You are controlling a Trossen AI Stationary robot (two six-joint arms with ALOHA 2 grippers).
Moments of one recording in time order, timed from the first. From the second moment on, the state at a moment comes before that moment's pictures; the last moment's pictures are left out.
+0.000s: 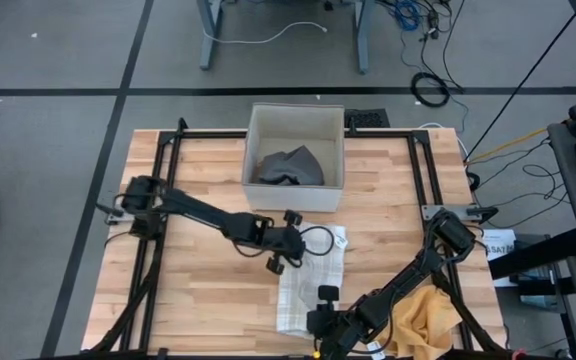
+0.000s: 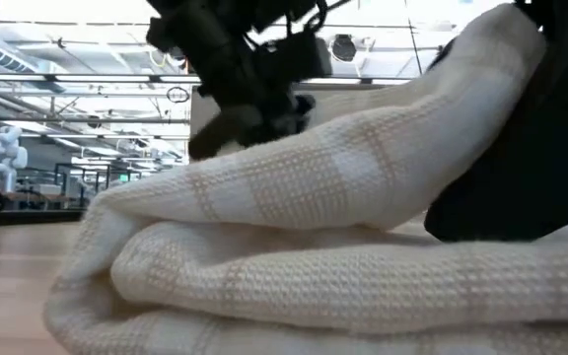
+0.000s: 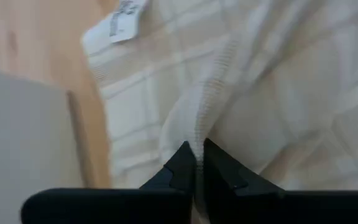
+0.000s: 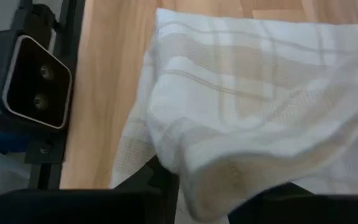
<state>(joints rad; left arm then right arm) -0.18 1.90 1.21 -0.21 -0.19 0.40 0.73 2.09 1.40 -0.33 0.41 0.69</state>
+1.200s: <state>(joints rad) -0.42 1.83 1.21 -0.44 -0.28 0.04 0.80 2.07 1.40 -0.55 0.27 0.92</state>
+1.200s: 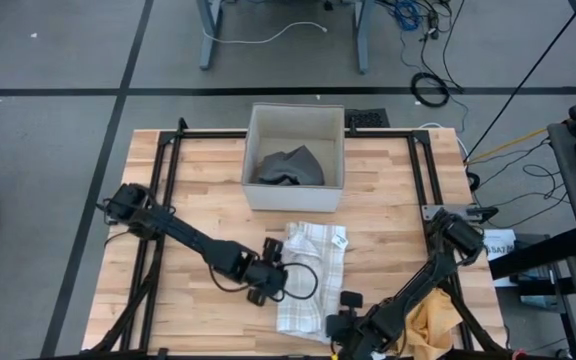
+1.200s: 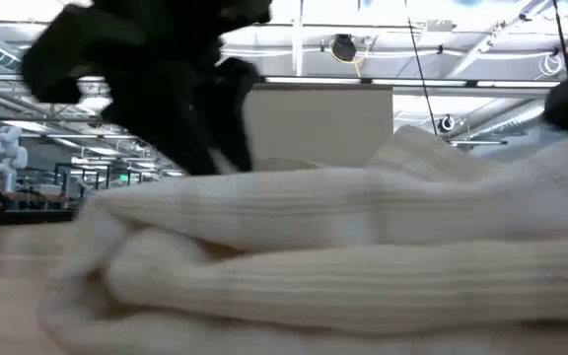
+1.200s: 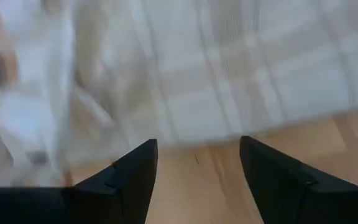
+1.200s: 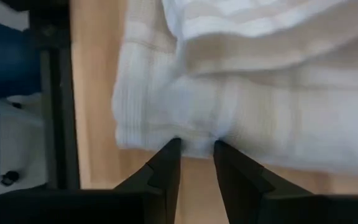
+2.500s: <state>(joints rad) -0.46 1.87 1.21 -0.54 -0.11 -0.04 0.62 1.93 1.39 -0.83 0.60 0.68</state>
